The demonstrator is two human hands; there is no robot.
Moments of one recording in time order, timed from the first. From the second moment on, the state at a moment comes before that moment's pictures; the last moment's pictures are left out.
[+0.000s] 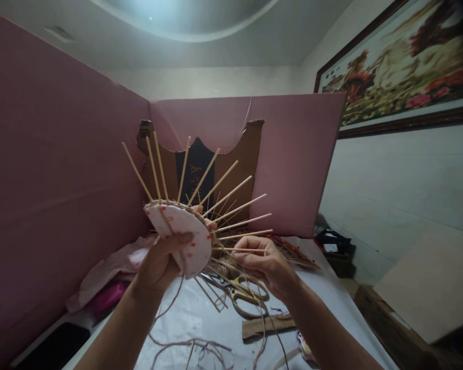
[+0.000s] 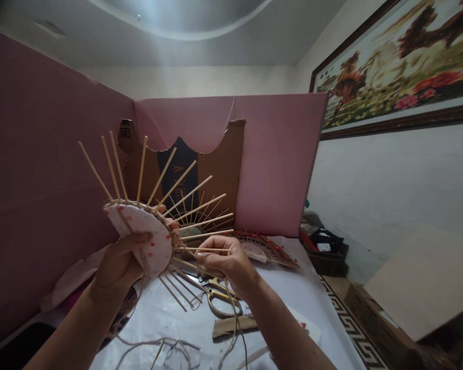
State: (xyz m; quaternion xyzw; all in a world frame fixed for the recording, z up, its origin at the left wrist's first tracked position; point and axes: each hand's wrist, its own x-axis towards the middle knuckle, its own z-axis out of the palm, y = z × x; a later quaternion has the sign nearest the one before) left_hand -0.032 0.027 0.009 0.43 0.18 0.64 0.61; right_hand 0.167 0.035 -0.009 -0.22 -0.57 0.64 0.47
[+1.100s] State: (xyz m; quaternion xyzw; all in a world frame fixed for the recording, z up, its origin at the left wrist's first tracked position) left_hand -0.037 0.024 0.008 0.51 0.15 0.60 0.59; right_hand 0.169 0.045 -0.015 -0.22 -0.60 0.60 0.48
